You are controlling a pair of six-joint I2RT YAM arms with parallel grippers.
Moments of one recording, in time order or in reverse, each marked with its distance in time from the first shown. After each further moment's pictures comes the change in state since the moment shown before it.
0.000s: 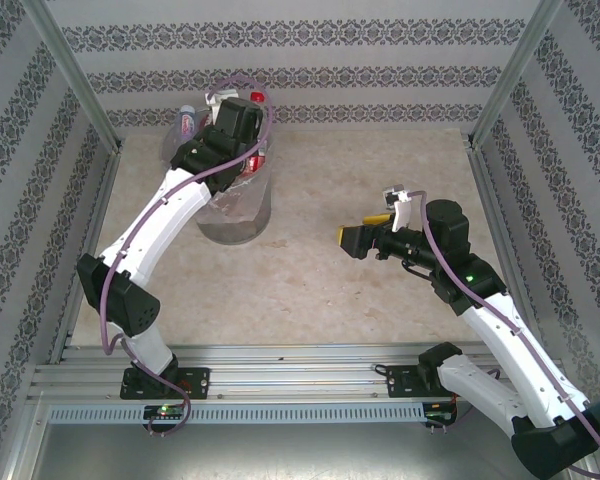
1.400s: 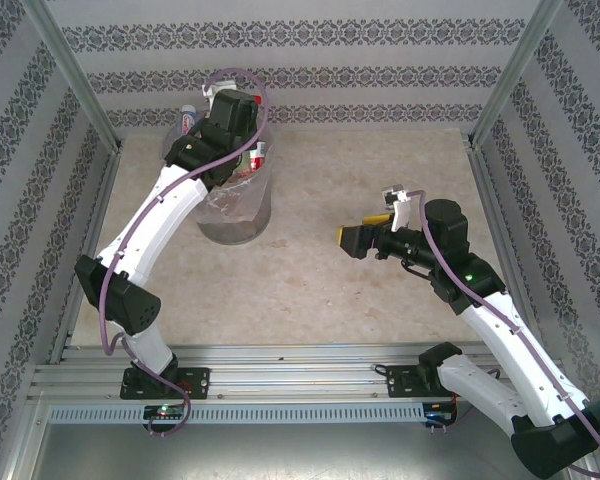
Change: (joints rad) left arm 0.016 0.009 0.066 -0.004 0.035 0.032; right arm 0.000 0.006 0.000 -0.001 0.000 0.000
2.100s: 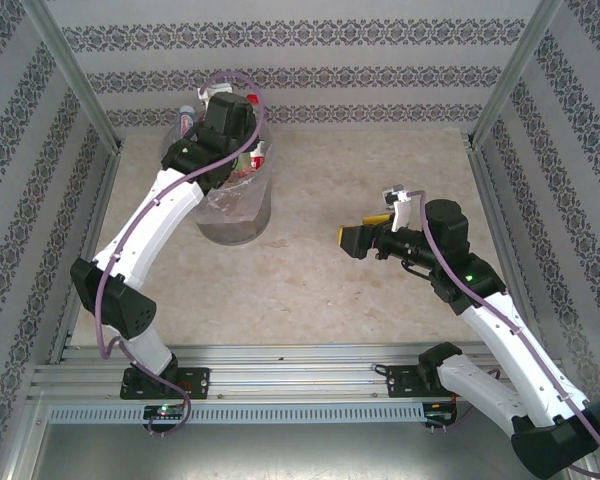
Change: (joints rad) left arm 0.018 -0.032 -0.040 0.027 0.022 0.000; right arm 0.000 -0.002 0.000 0.001 0.000 0.000
